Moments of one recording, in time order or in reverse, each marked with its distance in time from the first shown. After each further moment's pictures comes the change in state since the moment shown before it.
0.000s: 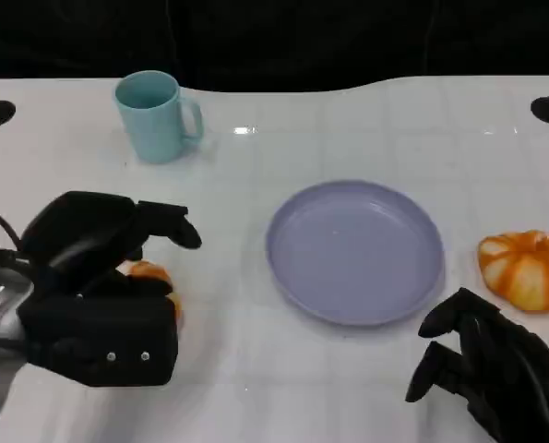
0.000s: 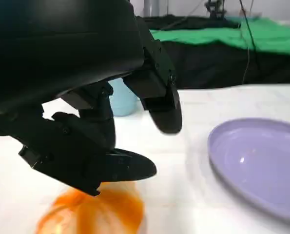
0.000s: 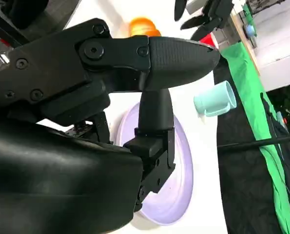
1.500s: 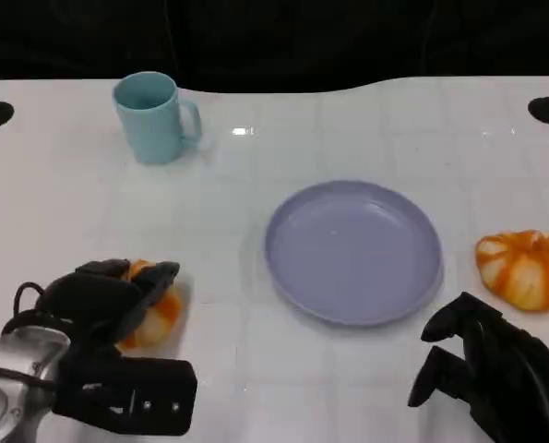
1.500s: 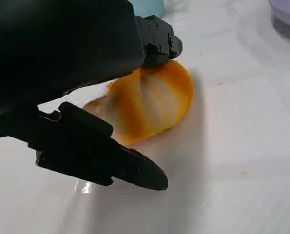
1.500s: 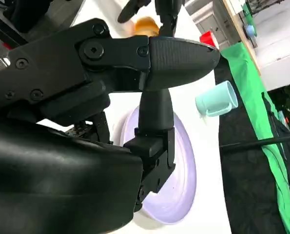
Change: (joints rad) left arm 0.003 -0.069 -0.168 0.278 0.229 0.108 0.047; right arm 0.014 -0.009 -0.003 -0.011 0.017 0.008 0.003
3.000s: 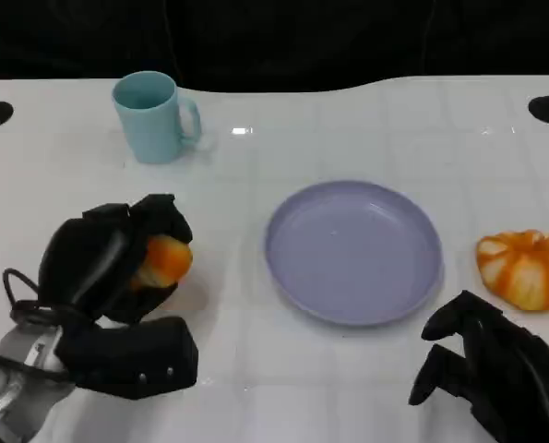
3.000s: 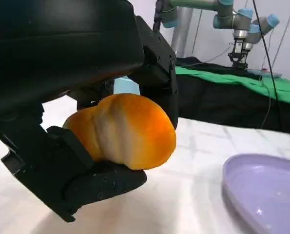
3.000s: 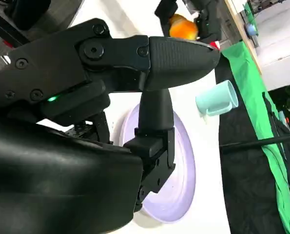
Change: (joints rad) left arm -0.107 -0.116 0.096 0.271 -0.228 -0.355 0.572; right arm -0.007 -0.004 0.001 0.002 -0.005 -0.001 -0.005
